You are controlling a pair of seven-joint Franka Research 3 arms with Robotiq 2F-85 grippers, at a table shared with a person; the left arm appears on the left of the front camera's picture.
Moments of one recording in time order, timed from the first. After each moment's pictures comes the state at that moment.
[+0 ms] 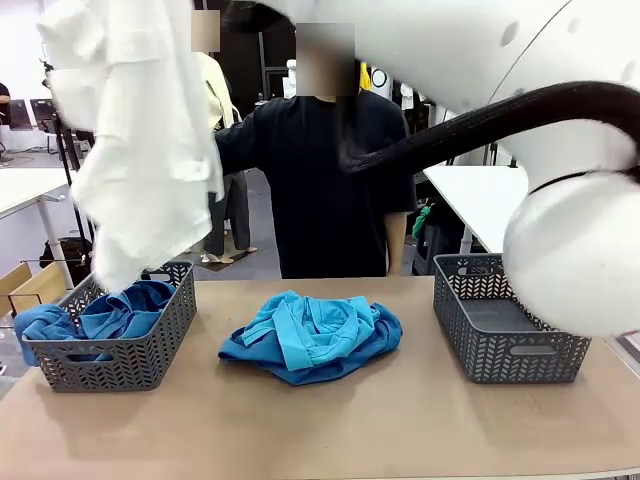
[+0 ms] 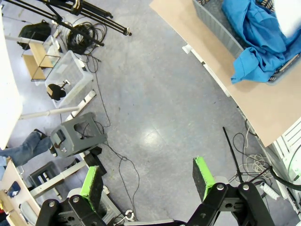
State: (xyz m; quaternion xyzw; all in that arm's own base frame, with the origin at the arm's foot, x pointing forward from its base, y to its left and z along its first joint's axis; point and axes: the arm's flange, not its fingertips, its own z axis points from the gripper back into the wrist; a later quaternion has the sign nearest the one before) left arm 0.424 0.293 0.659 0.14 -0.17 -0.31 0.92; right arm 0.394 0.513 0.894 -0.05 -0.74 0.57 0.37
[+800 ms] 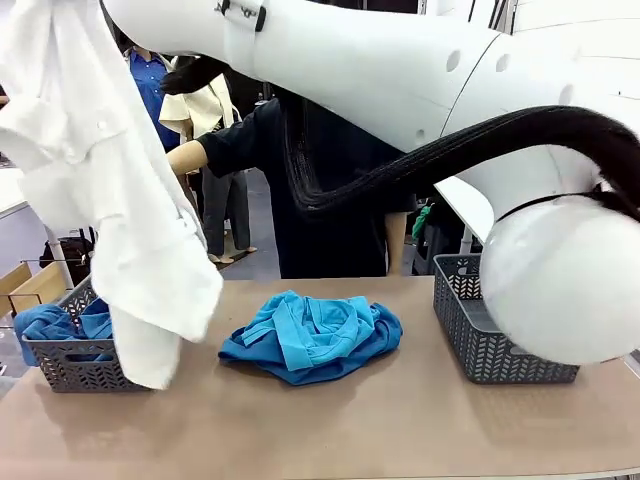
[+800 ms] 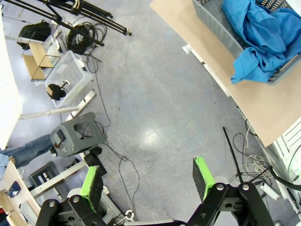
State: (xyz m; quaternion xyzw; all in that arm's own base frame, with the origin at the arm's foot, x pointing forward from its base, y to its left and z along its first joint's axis) left arm 0.424 0.293 0.659 0.14 -0.17 -0.31 0.92; right arm 0.394 0.575 0.832 -0.02 -0.70 0.62 0.35
